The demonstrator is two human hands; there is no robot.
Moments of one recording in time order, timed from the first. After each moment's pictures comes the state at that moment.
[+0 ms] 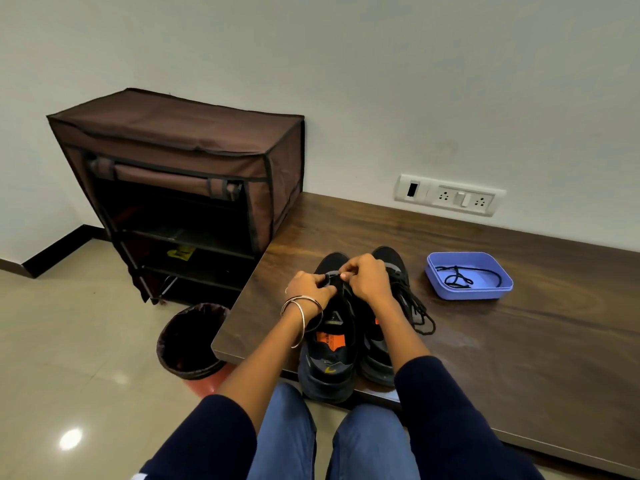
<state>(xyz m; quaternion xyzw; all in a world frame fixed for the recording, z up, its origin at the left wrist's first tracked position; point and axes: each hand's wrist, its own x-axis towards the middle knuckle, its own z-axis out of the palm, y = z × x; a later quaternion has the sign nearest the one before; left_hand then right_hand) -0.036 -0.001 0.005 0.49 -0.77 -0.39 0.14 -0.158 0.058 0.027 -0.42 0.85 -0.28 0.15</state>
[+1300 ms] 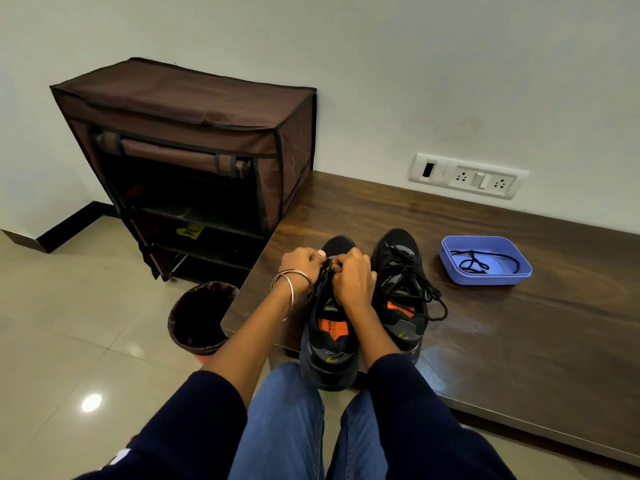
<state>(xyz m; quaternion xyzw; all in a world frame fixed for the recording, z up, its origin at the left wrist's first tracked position) -0.019 -0.026 0.008 0.50 -0.76 -0.38 0.16 -0.104 0.048 -0.006 -0.41 0.87 -0.25 0.07</state>
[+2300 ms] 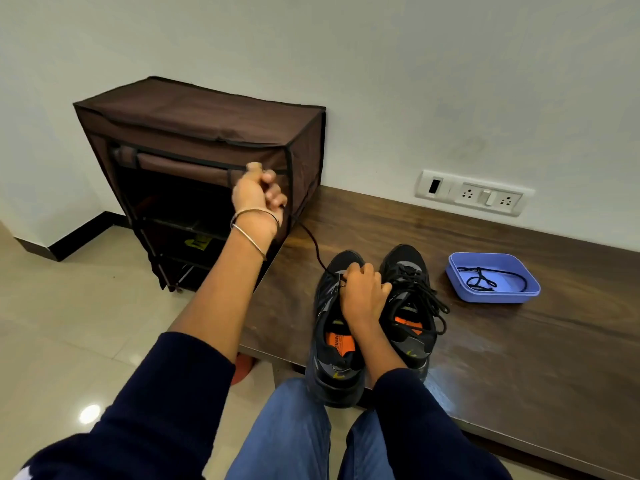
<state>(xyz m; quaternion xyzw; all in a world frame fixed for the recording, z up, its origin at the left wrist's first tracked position) 0.010 -0.097 0.135 0.25 -0.22 -0.78 0.53 -0.102 0.043 -0.011 -0.41 0.90 -0.15 -0.04</state>
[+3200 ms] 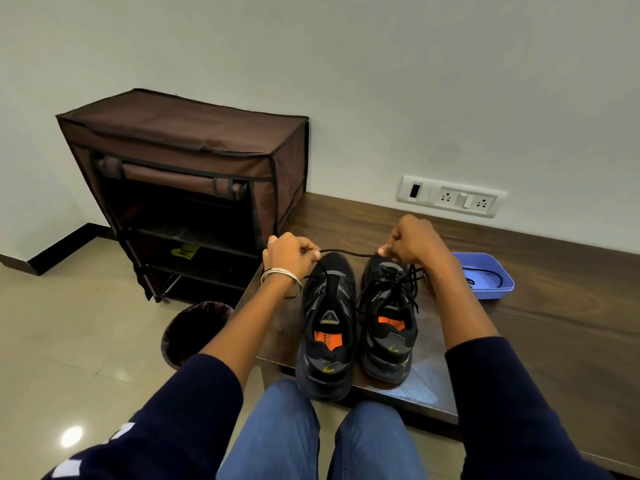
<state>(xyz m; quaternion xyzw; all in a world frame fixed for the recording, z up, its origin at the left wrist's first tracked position) -0.017 -0.043 0.047 0.46 -0.83 -0.24 0.22 -0.195 0.086 0.128 -0.41 0.89 -0.17 0.14</state>
